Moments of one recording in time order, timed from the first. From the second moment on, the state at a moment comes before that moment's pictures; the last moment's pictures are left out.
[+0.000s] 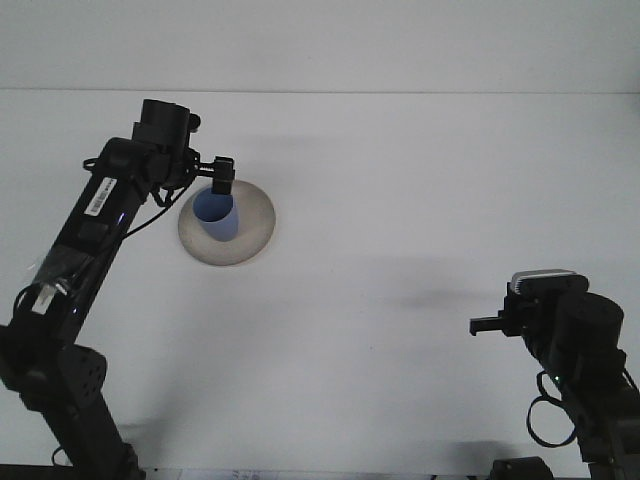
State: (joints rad) left arm -0.20 1.84 1.95 -0.87 -0.08 -0.05; right arm 0.08 0.74 0.93 -0.76 -0.03 0.03
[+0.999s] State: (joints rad) left arm -0.23 0.55 0.70 -0.45 -0.18 -0.17; right arm 0.08 0.74 0.93 -0.69 -0.03 0.03
